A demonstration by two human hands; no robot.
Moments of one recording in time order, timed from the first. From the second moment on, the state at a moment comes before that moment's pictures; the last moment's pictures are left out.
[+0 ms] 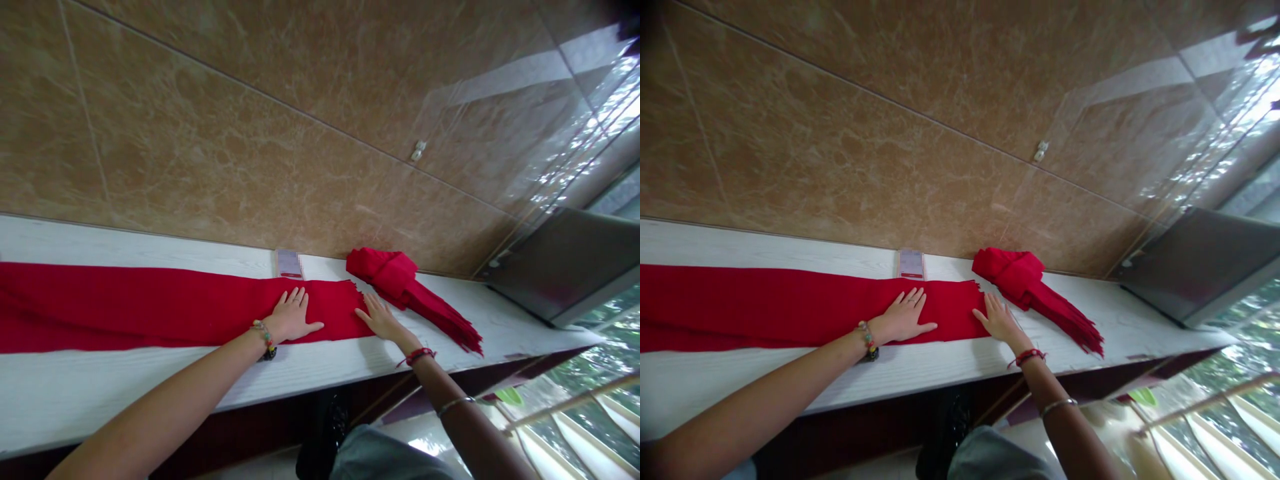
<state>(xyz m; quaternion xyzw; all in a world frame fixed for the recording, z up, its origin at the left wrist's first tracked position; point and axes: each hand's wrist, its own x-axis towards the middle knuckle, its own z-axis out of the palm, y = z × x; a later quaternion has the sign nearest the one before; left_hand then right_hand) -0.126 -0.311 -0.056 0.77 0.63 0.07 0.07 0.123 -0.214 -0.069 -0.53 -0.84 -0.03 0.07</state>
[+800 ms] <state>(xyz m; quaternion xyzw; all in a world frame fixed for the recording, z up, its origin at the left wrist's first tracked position) -0.284 -0.436 -0.017 0.80 0.59 -0.08 -0.06 -0.020 -0.318 -0.038 -0.02 -0.99 -0.02 0.12</state>
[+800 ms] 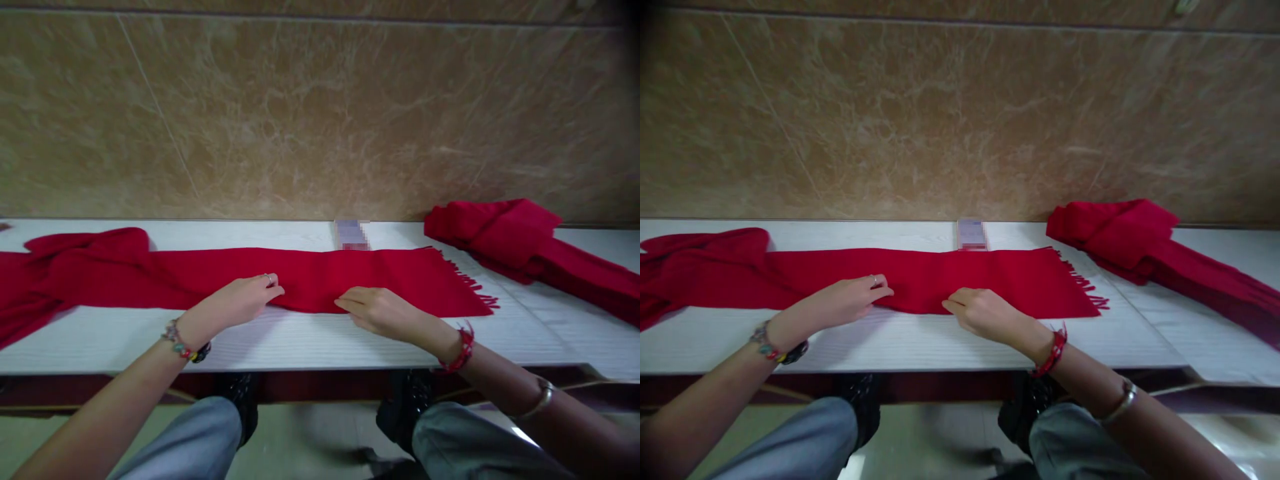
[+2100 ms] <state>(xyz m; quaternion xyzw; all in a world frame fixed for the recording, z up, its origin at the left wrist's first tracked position) -0.348 -0.488 -0.030 0.73 0.64 -0.08 -0.25 -0.129 -0.350 -0.052 0.01 -0.95 -0.12 0.28</state>
